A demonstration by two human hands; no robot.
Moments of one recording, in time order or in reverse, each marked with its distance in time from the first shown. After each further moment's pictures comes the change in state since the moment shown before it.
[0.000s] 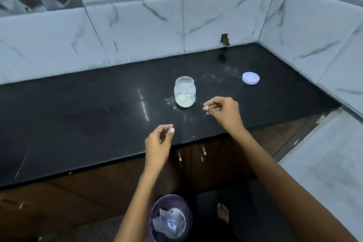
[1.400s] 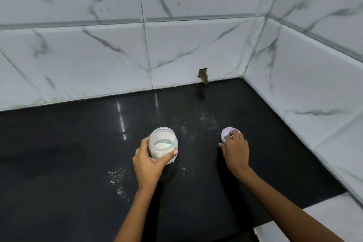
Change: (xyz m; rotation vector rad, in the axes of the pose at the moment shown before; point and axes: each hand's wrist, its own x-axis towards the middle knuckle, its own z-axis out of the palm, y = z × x) left_hand 0.238 0.005 0.200 0.018 0.161 -0.078; right_hand 0.260 0.179 -0.075 -0.952 0.084 -0.006
